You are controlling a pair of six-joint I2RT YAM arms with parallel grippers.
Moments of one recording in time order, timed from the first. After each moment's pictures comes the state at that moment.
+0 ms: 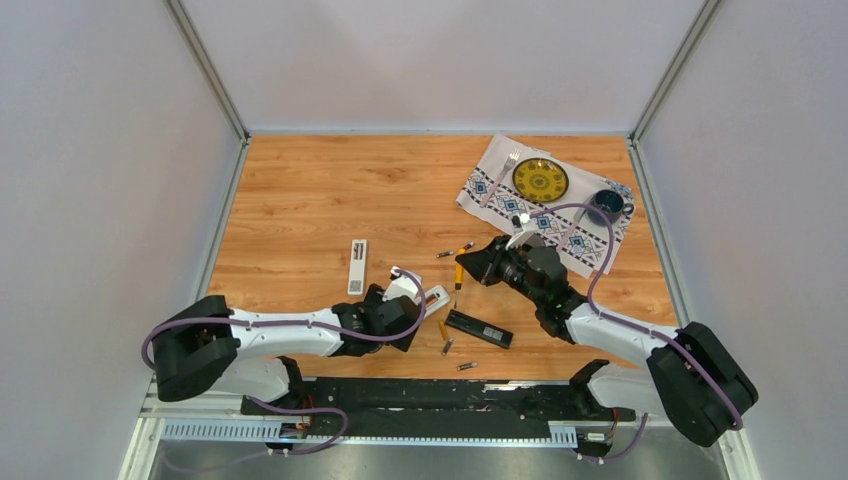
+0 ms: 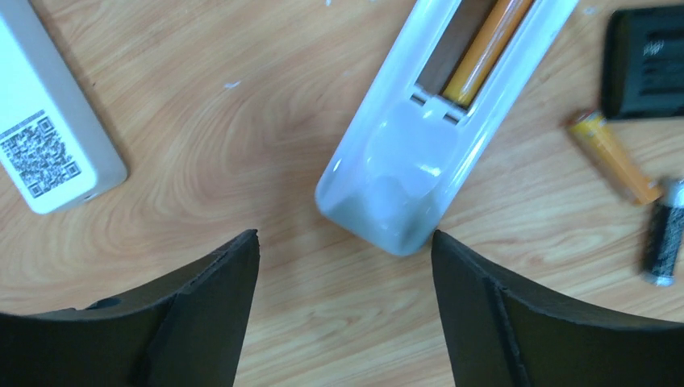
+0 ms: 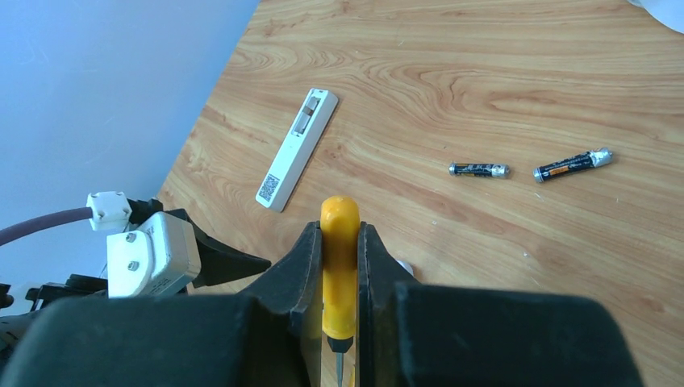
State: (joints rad) left arm -1.16 1.31 0.54 -0.25 -0.48 -0.53; right arm 0.61 1.18 0.37 0.66 -0.18 0.67
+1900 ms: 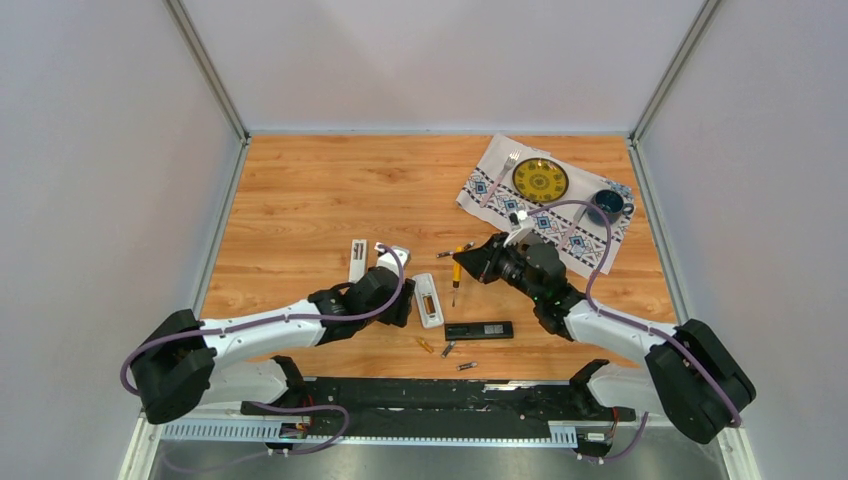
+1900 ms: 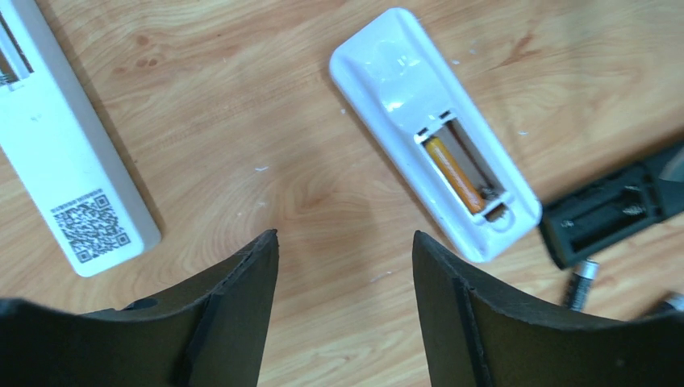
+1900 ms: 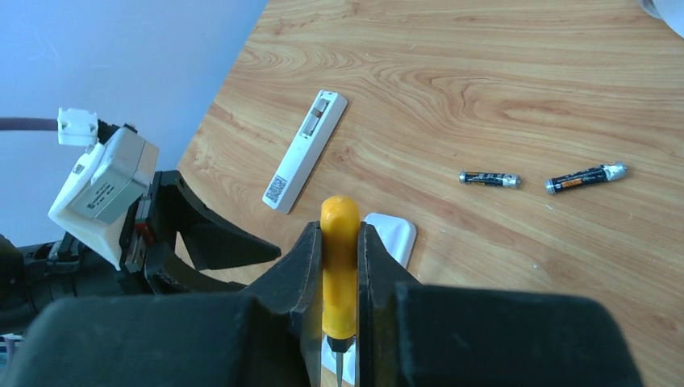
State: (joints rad) left arm -0.97 1.20 0.56 -0.17 -0.30 -0.47; right arm 0.61 1.19 0.39 0.65 -0.20 0.66
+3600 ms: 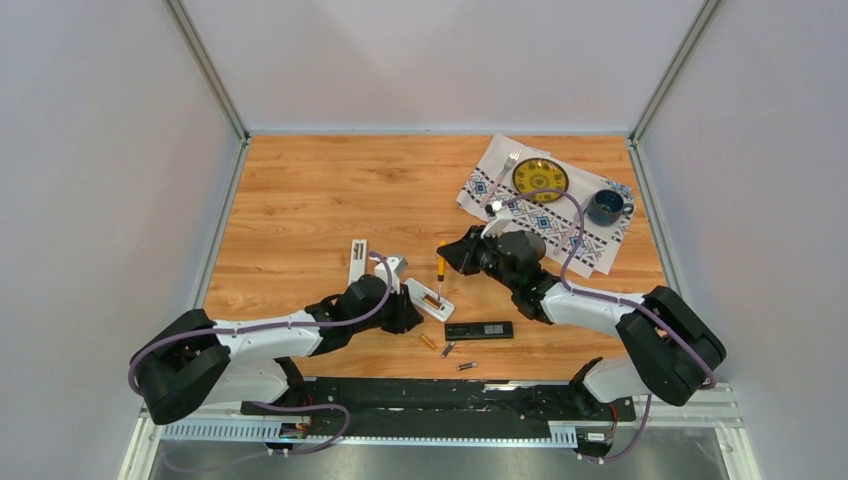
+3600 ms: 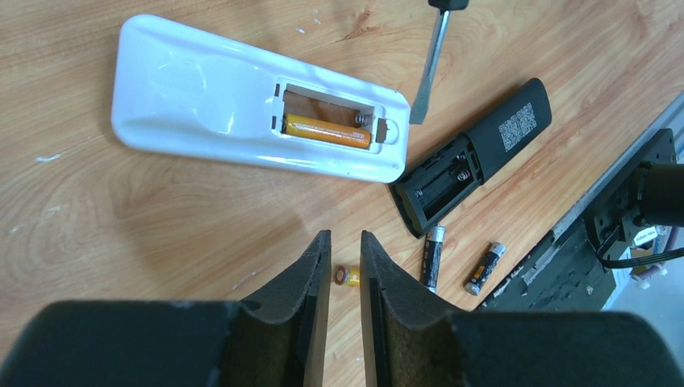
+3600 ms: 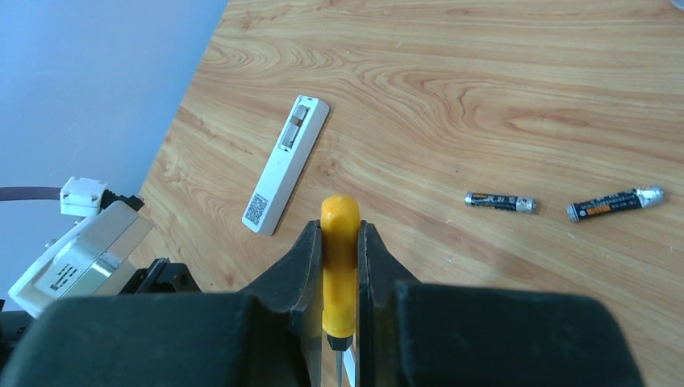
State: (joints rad) left arm -0.92 1.21 0.35 0.26 0.04 -0.68; right arm 0.69 1.39 0.54 0.63 -0.09 0.67
